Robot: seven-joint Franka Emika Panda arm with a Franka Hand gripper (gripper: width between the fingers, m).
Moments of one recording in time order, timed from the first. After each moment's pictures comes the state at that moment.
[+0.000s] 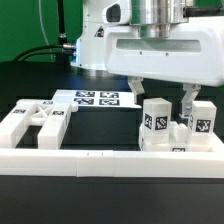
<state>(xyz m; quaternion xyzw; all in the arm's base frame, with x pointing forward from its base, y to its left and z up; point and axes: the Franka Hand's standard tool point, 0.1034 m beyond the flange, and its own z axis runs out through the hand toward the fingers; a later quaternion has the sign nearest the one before) 0.624 0.061 0.080 -0.92 0.38 -0.02 0.06</state>
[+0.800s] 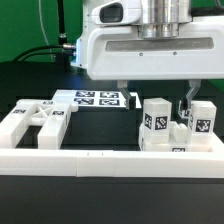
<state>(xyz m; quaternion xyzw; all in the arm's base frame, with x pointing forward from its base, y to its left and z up) 0.624 0.050 0.079 -1.00 0.08 -0.04 0.04</state>
